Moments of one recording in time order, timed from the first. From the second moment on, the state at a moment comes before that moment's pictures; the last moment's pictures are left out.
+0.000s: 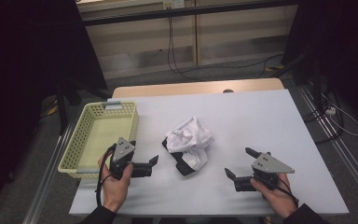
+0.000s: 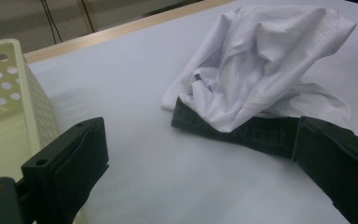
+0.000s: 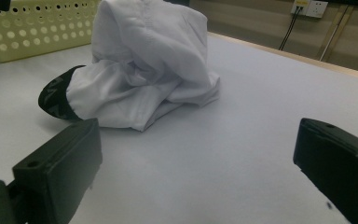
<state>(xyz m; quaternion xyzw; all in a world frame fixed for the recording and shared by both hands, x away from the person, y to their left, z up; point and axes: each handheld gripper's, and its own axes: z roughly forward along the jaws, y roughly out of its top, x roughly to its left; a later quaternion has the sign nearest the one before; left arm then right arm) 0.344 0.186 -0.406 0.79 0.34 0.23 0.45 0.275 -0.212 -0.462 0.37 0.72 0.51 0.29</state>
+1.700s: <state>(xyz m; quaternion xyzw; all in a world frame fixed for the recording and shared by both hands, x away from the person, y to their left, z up) 0.385 0.128 -0.429 0.84 0.32 0.21 0.39 0.324 -0.102 -0.454 0.28 0.82 0.47 0.17</state>
